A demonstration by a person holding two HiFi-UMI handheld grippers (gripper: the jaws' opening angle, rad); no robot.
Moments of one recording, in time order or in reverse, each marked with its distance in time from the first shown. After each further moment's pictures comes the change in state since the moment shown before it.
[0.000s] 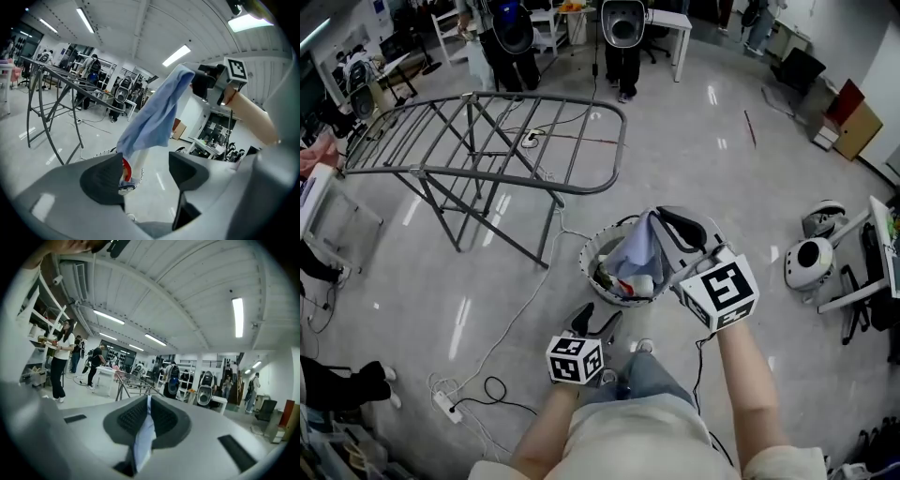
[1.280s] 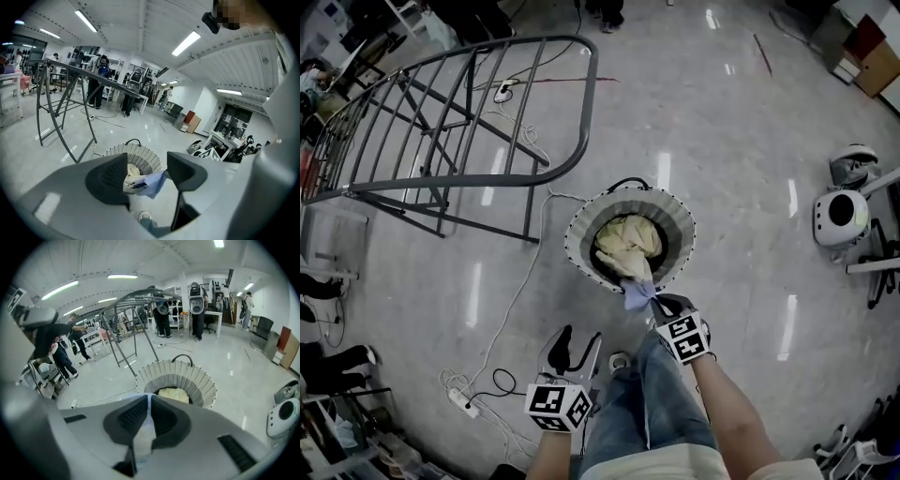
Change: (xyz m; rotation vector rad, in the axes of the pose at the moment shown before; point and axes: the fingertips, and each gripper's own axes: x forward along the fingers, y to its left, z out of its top) left arm 0.069 0.070 -0.039 0.004 0.066 0.181; right arm 0.002 0.081 -0.494 0.470 0.725 0.073
